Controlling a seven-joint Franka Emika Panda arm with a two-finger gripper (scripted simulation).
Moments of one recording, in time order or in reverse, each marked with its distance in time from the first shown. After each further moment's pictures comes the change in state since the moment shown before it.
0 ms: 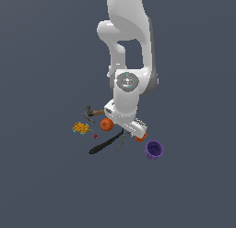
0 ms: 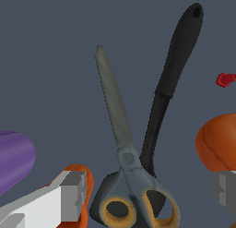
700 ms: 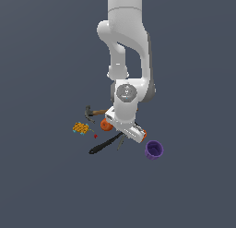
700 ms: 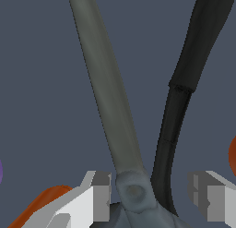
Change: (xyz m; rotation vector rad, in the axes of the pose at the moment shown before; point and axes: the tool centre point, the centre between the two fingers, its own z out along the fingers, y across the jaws) arm -0.001 0.001 0.046 -0.001 -0.001 0.004
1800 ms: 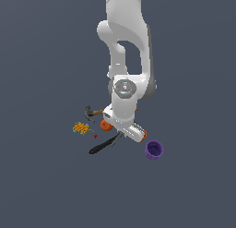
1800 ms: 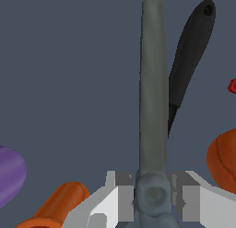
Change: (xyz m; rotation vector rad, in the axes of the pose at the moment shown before) arm 0.013 -0.002 -0.028 0.000 0.000 0.000
